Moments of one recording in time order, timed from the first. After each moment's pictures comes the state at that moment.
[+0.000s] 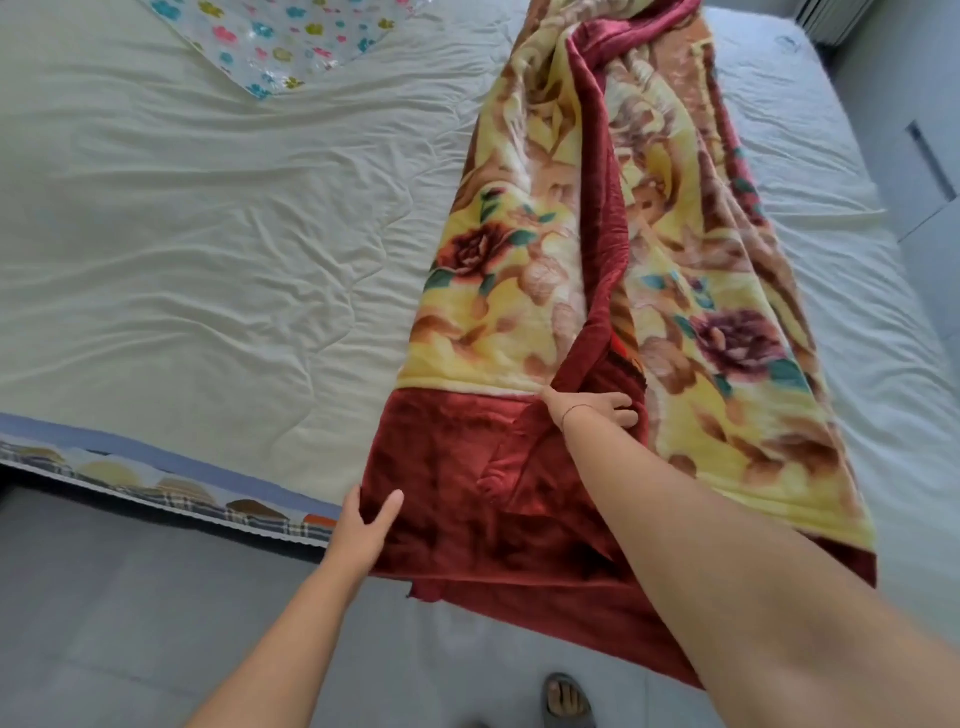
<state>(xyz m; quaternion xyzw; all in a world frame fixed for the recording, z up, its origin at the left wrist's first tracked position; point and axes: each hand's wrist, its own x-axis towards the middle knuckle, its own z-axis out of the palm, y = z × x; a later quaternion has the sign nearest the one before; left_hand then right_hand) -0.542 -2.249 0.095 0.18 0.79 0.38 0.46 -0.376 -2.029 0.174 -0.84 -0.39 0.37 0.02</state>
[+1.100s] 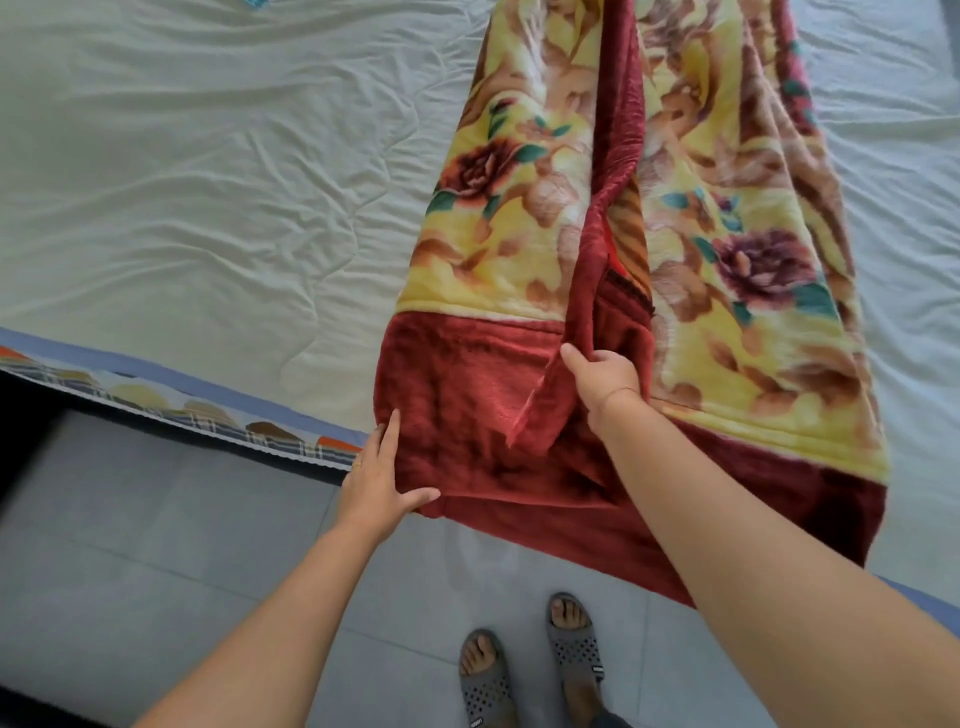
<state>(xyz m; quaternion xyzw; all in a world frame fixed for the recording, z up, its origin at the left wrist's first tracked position) -0.512 -2.279 0.076 0.44 0.84 0.13 0.28 -0.323 -2.069 0.153 -0.72 -0.44 0.50 0.17</state>
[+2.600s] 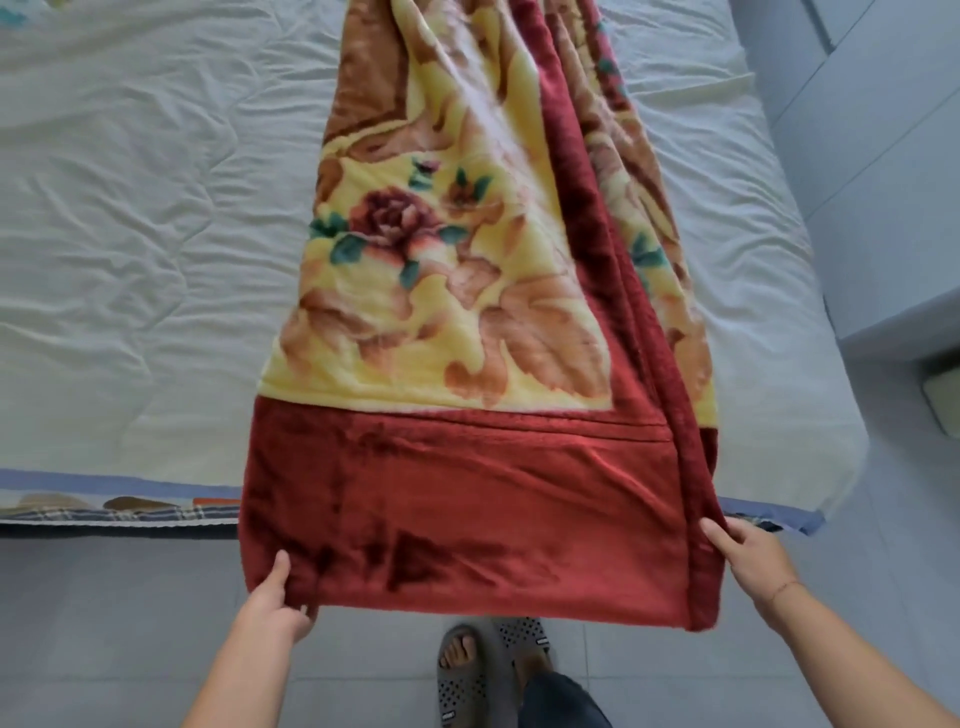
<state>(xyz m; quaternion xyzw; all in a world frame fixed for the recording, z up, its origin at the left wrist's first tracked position) -0.445 -2.286 0.078 -0.40 0.64 0.47 0.46 0.039 -2.175 0.106 -0.78 -0.39 0.46 0.16</state>
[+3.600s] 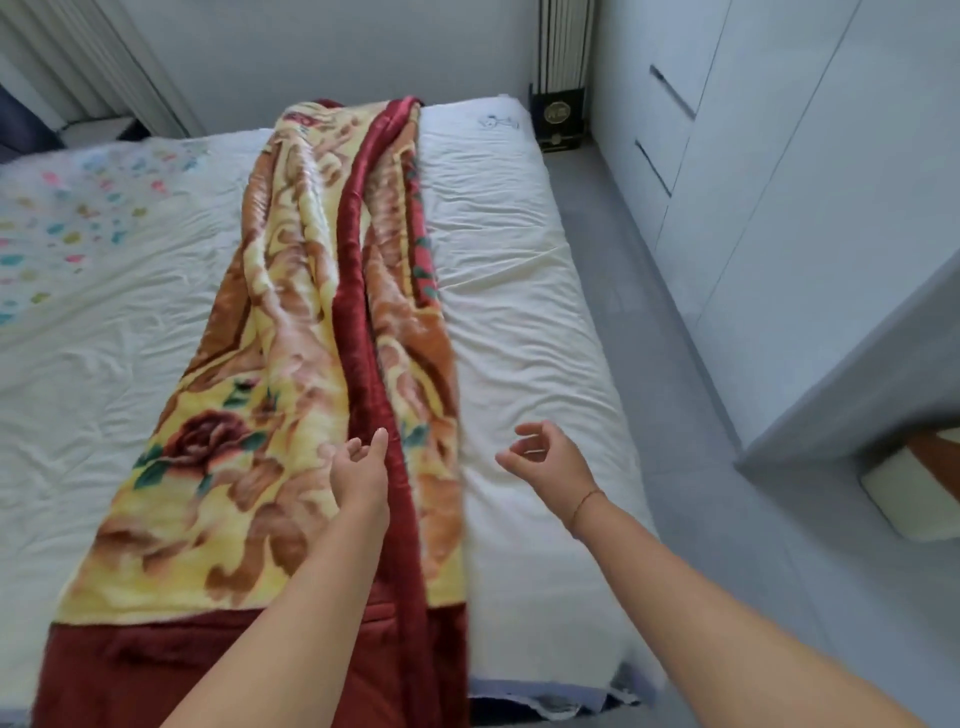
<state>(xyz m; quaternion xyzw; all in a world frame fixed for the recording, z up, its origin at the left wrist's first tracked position) -0.066 -1.923 0.256 0.12 0.79 0.50 0.34 0.151 -1.907 0.266 -0.55 -0.48 0.60 0.31</state>
